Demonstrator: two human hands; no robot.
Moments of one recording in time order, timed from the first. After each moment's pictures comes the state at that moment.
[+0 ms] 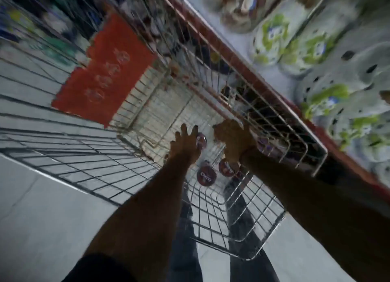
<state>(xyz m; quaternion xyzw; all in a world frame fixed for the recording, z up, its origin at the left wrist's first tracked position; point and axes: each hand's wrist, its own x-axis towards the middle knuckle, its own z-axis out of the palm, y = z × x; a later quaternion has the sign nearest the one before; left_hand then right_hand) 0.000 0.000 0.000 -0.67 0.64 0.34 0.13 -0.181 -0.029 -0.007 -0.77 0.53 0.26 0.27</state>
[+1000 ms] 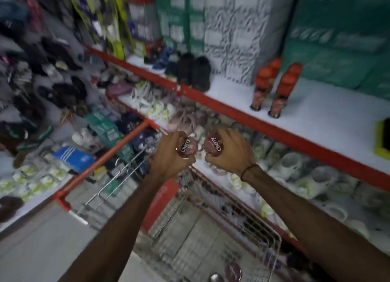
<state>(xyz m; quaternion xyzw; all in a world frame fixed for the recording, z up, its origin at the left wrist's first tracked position) 0.073 -0.149 0.413 -0.59 0.72 0.13 -0.34 -0.141 -0.142 0.440 -0.76 0.60 -0.27 0.06</state>
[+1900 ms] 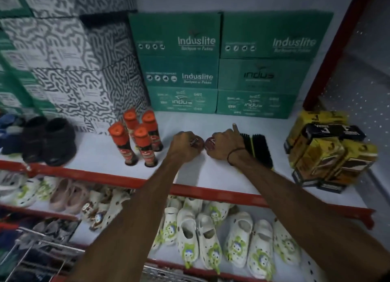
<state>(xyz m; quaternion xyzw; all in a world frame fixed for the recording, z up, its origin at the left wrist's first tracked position) -0.329 -0.277 0.491 -0.44 0.85 0.22 -0.21 -0.479 -0.213 0.491 -0.58 0.81 -0.03 -0.02</state>
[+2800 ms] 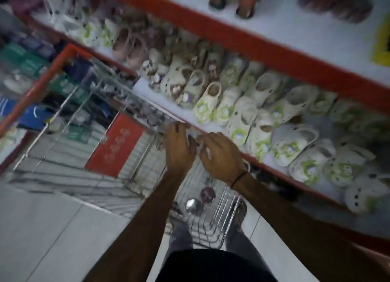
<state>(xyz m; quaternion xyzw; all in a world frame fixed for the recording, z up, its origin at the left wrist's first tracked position) -0.071 -0.059 0.235 -0.63 0.69 0.15 -0.31 -0.211 -0.028 0.258 -0.75 0.58 -0.28 0.11</state>
